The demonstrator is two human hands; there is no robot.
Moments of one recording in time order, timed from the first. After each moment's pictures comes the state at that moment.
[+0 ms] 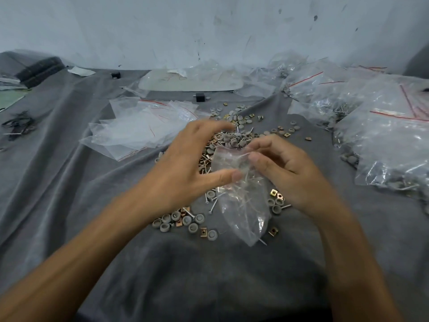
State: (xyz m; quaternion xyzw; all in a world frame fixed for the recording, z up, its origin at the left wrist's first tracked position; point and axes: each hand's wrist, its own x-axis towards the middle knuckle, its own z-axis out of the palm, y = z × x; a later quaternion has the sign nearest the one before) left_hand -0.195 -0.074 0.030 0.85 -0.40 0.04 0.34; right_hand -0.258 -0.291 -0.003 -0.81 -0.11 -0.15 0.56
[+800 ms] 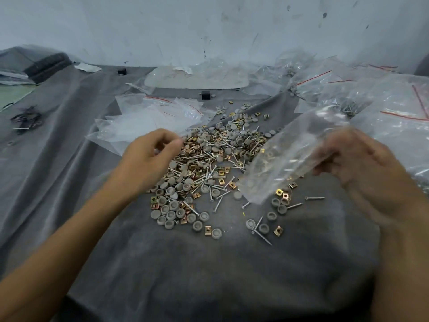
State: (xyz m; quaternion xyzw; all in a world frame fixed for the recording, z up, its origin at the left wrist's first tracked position) left_hand -0.153 -0.024 0.001 0.87 -0.24 0.08 0.42; right_hand -0.290 -0.348 0.015 -0.70 -0.08 -0.17 0.69
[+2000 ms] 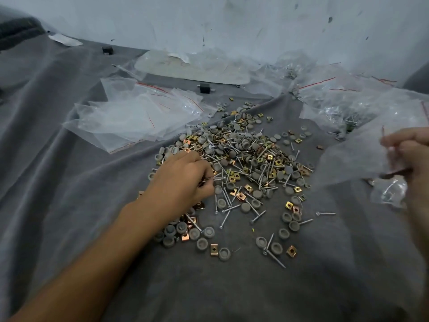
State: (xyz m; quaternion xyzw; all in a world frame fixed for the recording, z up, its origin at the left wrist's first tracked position) left_hand -0.138 -0.061 -0.049 0.90 -0.36 0.10 0.21; right_hand -0.280 -0.370 0.024 -0.81 0.13 -0.36 0.45
